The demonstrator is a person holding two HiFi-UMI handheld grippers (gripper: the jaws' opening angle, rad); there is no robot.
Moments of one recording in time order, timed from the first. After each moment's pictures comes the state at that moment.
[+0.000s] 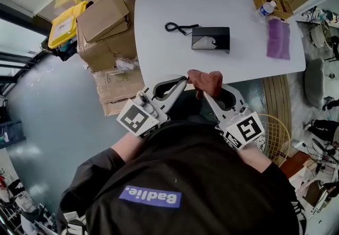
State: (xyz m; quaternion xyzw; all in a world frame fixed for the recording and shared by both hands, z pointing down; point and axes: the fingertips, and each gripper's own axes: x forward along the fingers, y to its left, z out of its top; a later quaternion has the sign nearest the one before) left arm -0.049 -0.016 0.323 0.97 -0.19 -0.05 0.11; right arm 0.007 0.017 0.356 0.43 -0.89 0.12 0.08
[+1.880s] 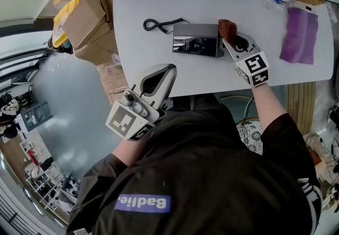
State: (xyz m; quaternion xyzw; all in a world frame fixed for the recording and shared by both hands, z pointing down) left arm 0.089 -0.137 0.381 0.94 -0.29 0.04 0.16; right arm 0.237 -0.202 0.585 0.40 -0.88 0.15 0.20
